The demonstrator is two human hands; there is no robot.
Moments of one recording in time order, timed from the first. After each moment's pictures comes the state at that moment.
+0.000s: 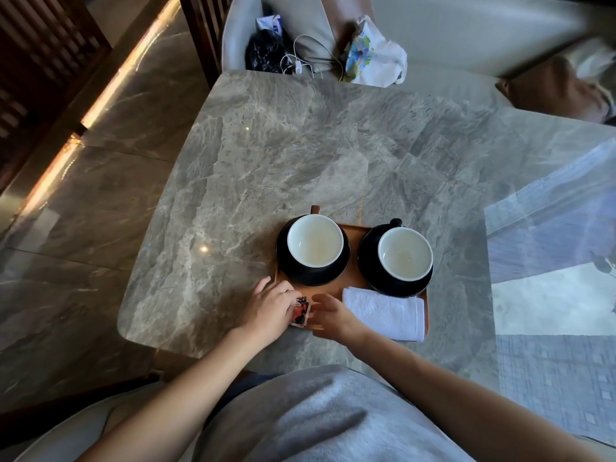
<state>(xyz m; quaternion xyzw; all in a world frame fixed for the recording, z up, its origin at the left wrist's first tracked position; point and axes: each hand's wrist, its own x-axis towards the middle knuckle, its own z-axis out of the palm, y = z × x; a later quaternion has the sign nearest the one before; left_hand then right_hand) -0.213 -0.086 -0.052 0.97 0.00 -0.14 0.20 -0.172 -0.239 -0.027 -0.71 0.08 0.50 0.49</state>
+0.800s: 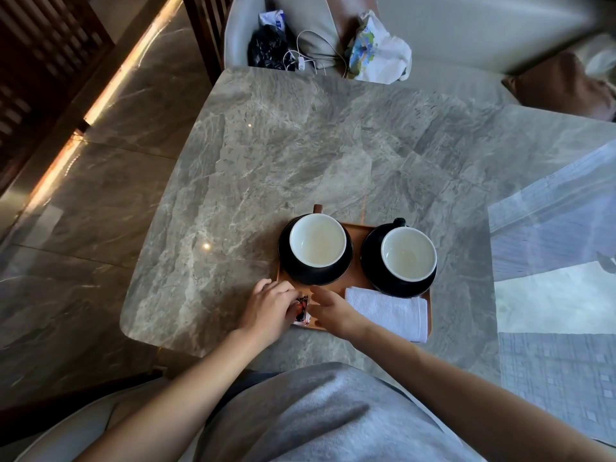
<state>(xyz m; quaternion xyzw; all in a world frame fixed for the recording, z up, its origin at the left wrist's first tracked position) -0.216 -0.085 -0.054 0.97 0.01 -0.10 0.22 -0.162 -0.228 -0.002 -0.77 -0.02 0.47 0.43</state>
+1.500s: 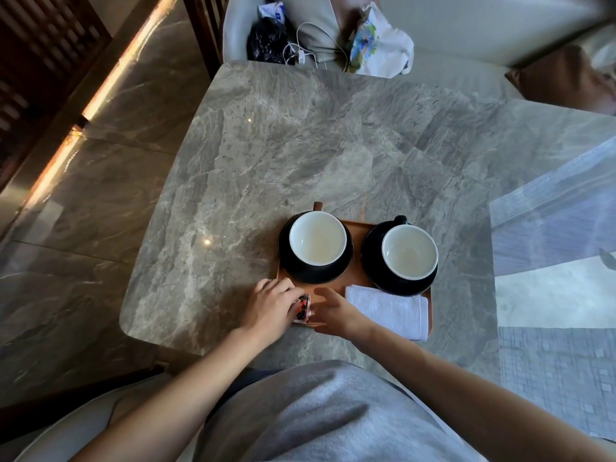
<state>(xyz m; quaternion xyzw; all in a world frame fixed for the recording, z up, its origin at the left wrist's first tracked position) -0.215 -0.087 -0.056 0.97 0.00 -0.09 0.21 -0.164 -0.236 -0.012 -0.68 0.09 0.52 0.52</state>
